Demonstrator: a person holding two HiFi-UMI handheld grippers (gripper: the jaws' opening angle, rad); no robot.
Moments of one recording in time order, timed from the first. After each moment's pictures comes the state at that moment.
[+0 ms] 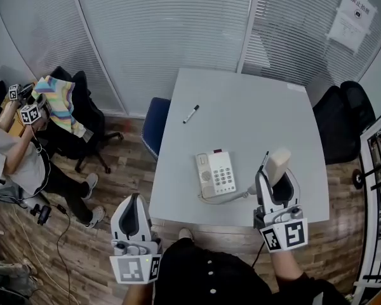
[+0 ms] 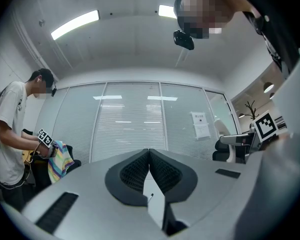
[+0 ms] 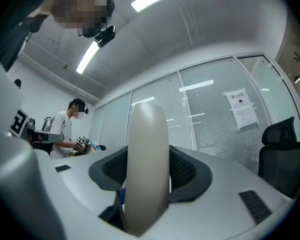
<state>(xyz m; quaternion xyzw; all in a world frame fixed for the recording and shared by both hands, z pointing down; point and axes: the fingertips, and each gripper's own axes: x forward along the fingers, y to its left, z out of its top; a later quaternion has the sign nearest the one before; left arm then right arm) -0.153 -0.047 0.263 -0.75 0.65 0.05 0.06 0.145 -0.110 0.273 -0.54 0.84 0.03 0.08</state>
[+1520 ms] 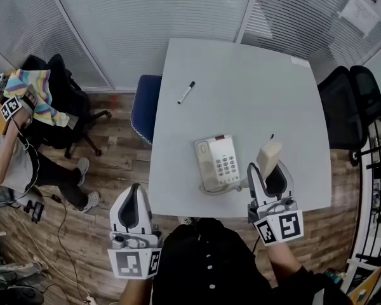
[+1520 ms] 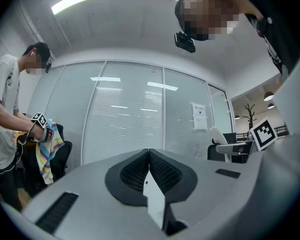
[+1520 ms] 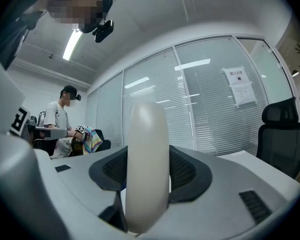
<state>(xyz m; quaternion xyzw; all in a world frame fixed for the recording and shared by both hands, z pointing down) -0.169 -0.126 0.310 -0.78 0.62 0.02 -0.02 0.109 -0.169 0.341 -0.56 0.83 -0.06 0.00</state>
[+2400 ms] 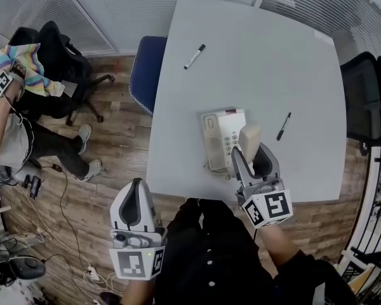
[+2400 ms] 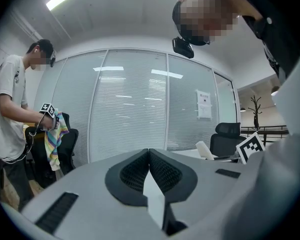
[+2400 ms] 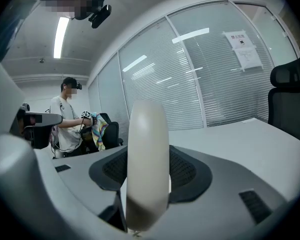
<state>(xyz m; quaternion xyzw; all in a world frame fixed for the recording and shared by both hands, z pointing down) -0.157 -0.119 0.359 -0.76 0.64 -0.04 -0.07 0.071 -0.190 0.458 -0.51 0.84 -0.17 -0.06</state>
